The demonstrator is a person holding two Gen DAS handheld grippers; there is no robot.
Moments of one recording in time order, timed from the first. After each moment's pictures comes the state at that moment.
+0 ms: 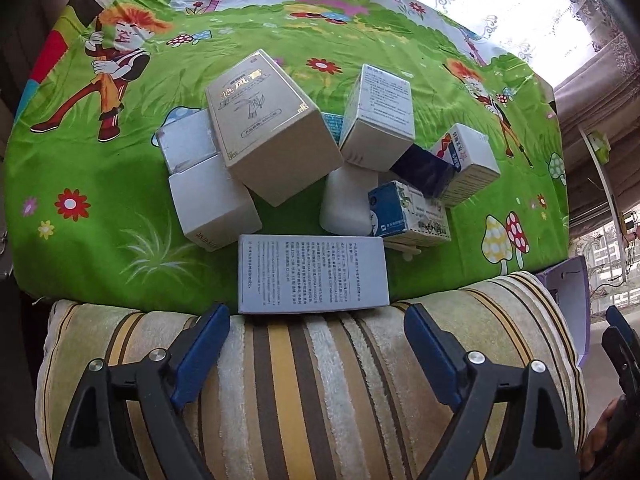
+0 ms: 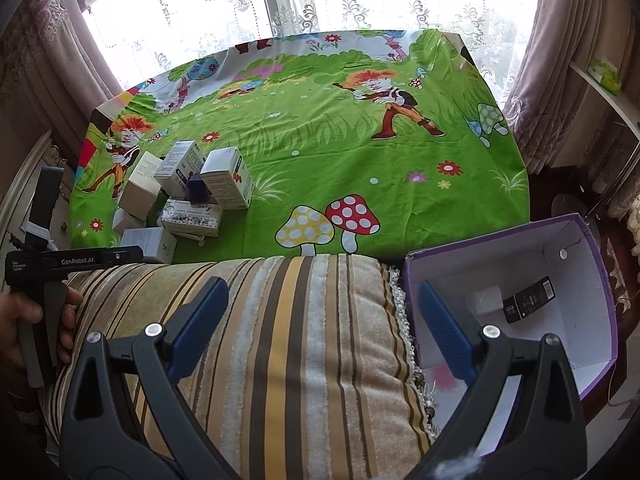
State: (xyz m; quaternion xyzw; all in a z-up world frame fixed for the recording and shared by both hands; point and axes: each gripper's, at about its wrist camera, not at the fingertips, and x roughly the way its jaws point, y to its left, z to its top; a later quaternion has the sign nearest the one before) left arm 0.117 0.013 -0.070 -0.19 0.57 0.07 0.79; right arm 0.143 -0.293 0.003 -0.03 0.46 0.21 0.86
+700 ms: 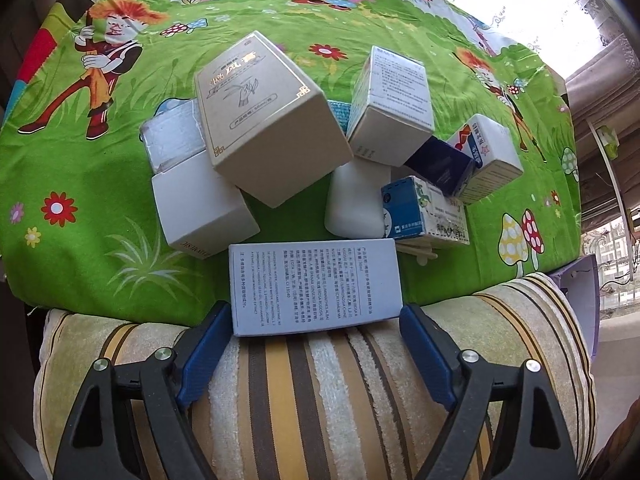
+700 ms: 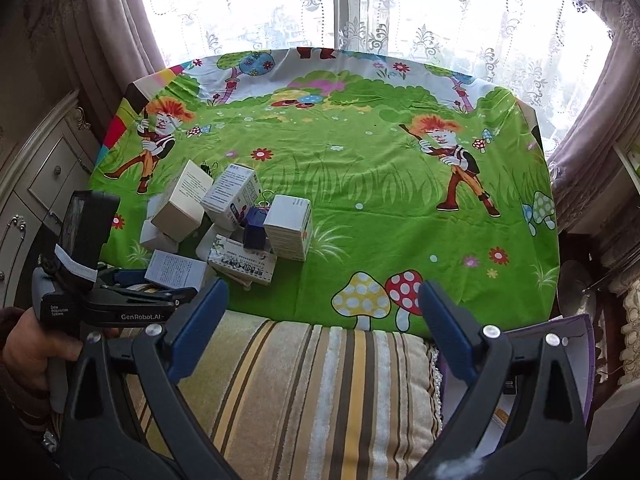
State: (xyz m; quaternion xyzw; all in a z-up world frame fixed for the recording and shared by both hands) left arm 0.134 0.012 -0.086 -0.18 0.59 0.08 0.79; right arm 0.175 -0.196 0.034 -0.11 0.45 0.27 0.85
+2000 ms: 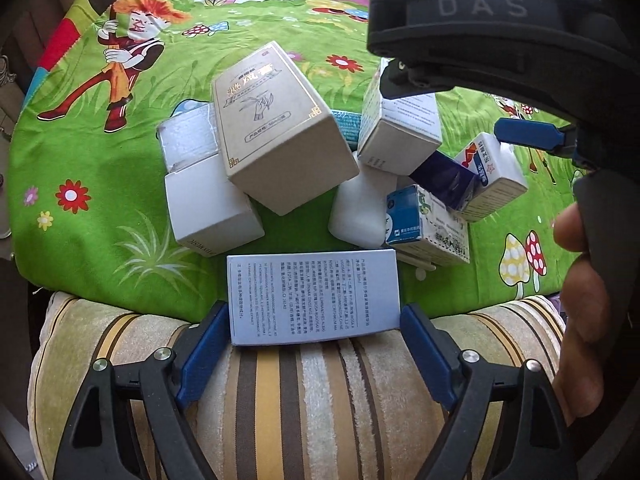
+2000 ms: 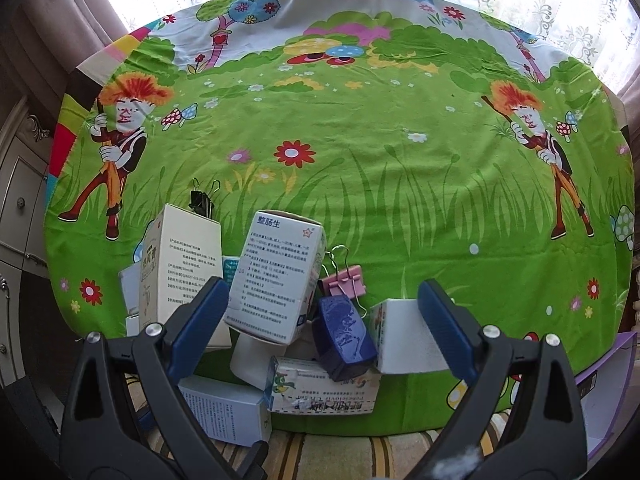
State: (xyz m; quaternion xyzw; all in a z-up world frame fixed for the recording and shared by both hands) left arm 0.124 0.014 -0.073 -0.20 0.57 0.12 0.79; right arm 0.263 -0.048 -0.035 -0.11 0.54 0.23 0.80
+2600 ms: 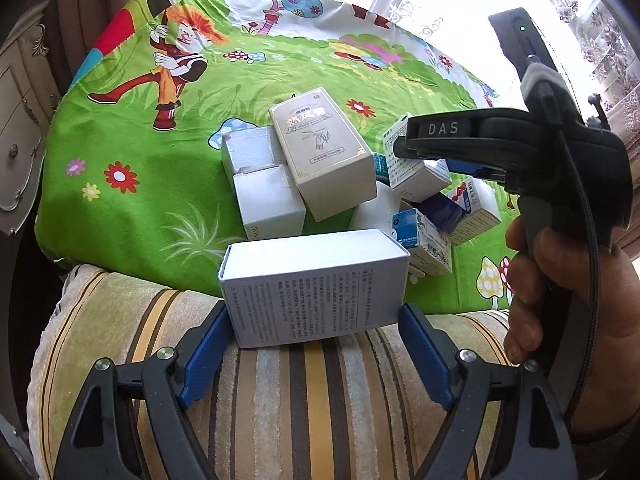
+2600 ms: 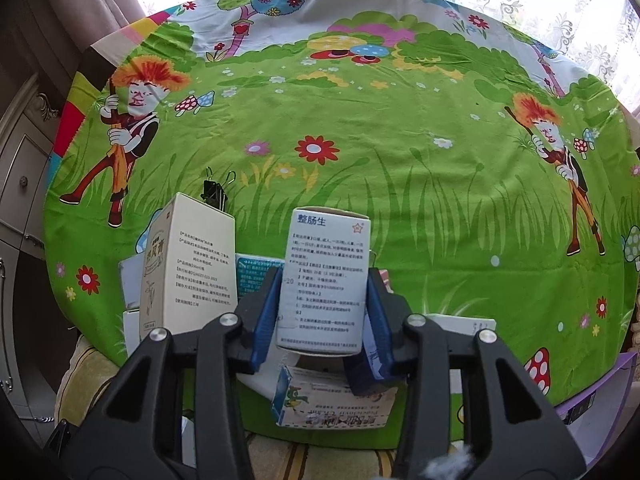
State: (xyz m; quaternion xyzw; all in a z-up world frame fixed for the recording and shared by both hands) left arm 0.065 0.038 -0.044 -0.25 0.50 0.13 0.82; right arm 0.254 -0.038 -0.043 -0.12 0.53 0.26 0.80
